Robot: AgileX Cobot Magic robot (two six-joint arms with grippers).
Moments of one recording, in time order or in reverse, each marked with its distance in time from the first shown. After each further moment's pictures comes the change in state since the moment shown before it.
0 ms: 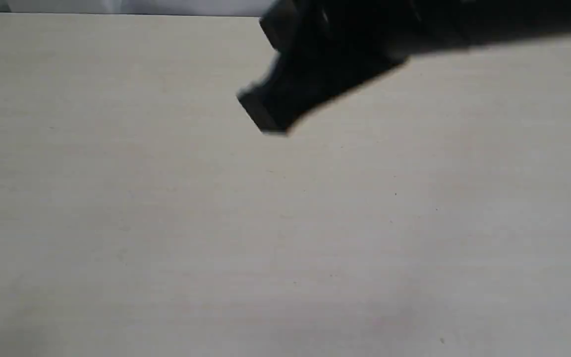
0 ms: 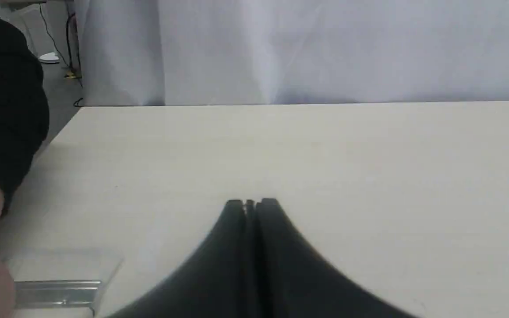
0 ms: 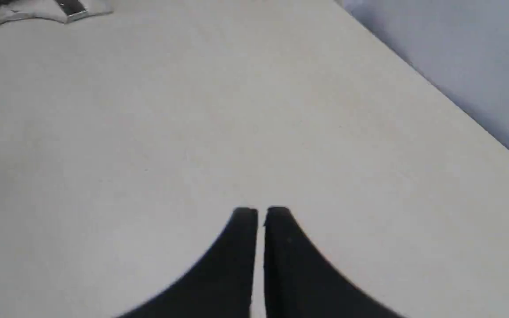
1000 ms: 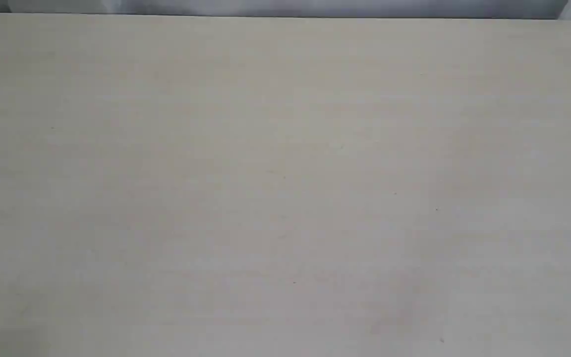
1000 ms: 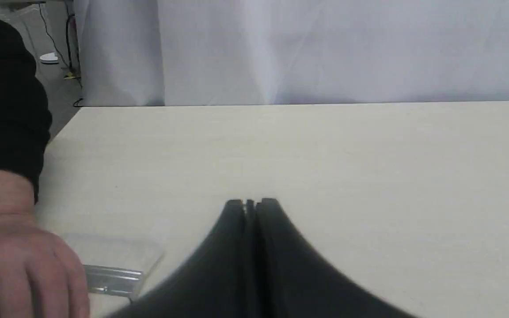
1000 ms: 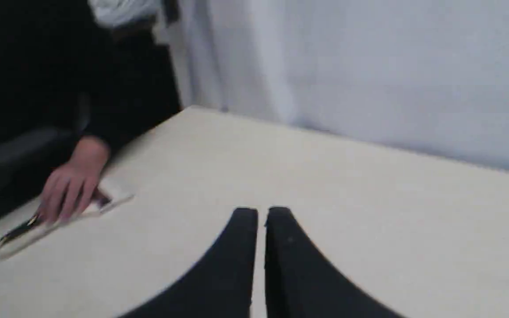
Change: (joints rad) left arm 0.000 0.000 0.000 0.000 0.000 0.000; right arm -0.308 -0.899 0.490 0.296 -0.087 0.018
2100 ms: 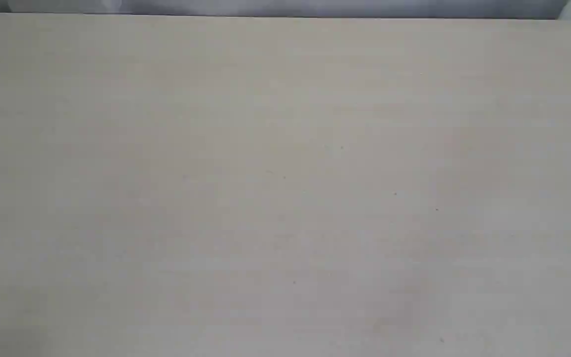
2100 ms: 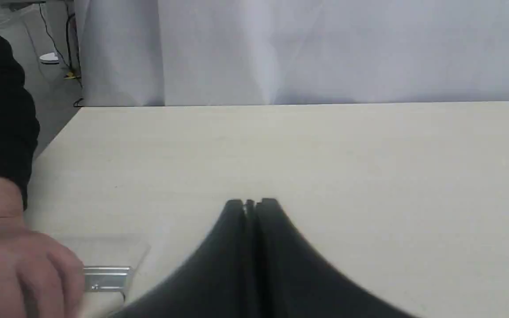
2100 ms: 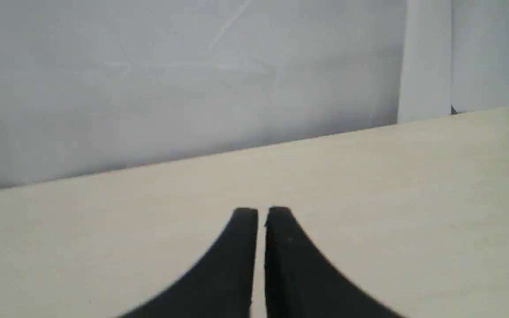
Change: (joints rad) left arm 0.000 0.000 0.000 0.000 0.000 0.000; right arm -0.714 -0.276 0.502 0.013 -0.272 -0.012
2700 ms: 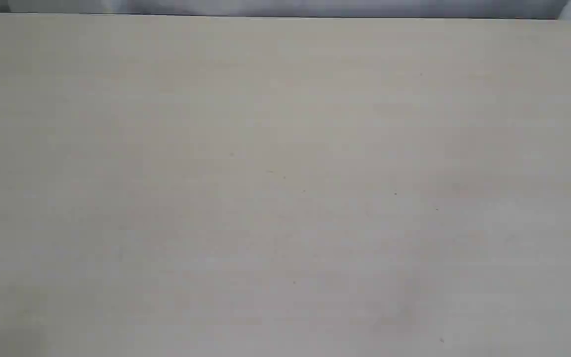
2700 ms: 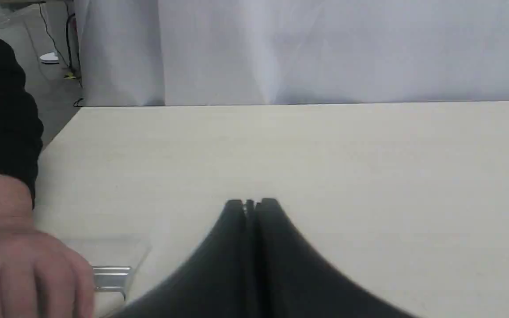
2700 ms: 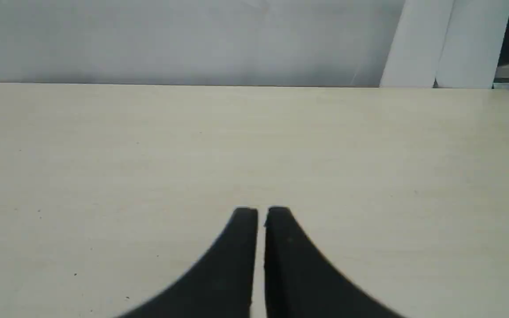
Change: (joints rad) left arm 0.000 0.000 0.000 0.000 0.000 0.000; right arm 0.000 0.000 0.063 -0.024 0.050 -0.171
